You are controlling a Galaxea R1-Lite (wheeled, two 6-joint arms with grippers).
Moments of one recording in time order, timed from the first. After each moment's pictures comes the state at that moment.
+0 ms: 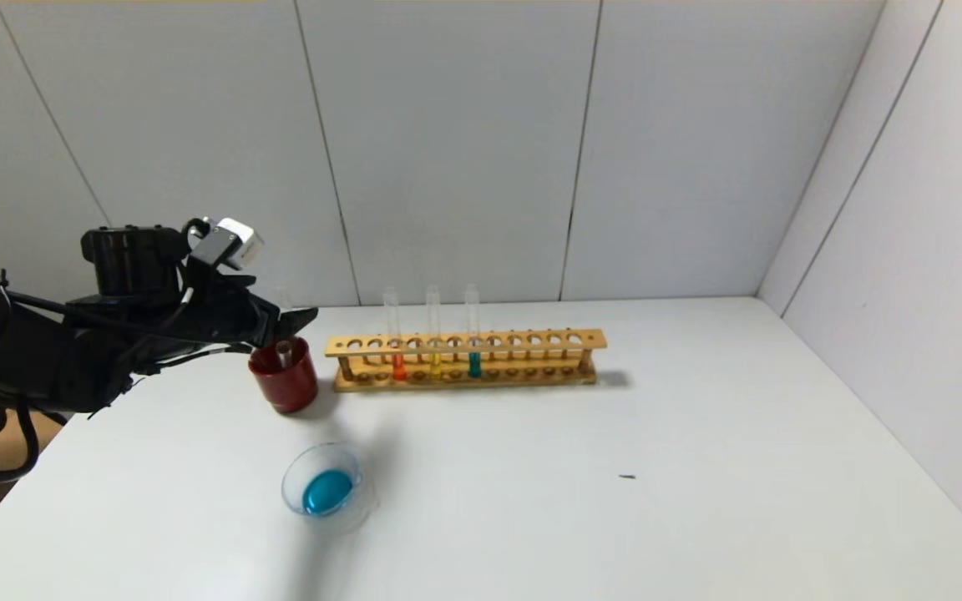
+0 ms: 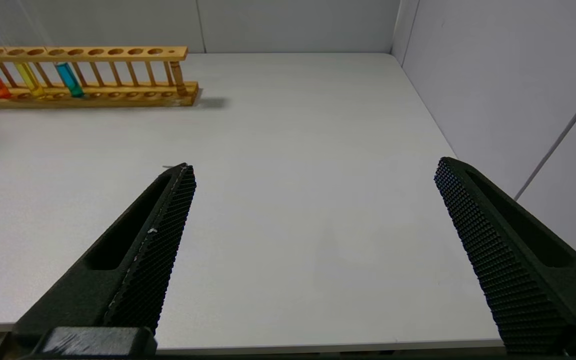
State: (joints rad) left arm -0.02 1.92 -0.93 -0.70 -0.28 0.34; right arm 0.00 0.00 0.00 0.00 0.00 0.00
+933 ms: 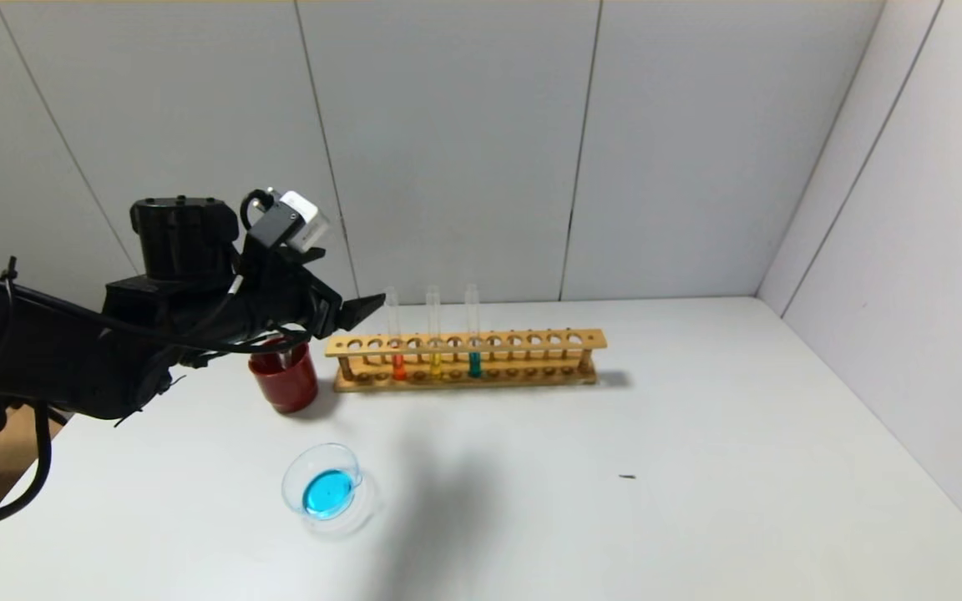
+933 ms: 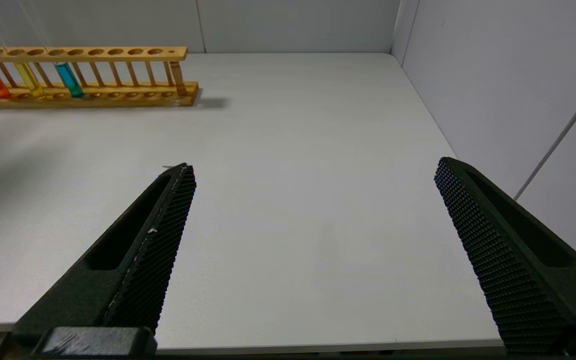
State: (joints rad) left arm -0.23 1.84 -0.95 -0.71 -0.27 0.37; right arm 0.00 0.00 0.00 0.00 0.00 0.00
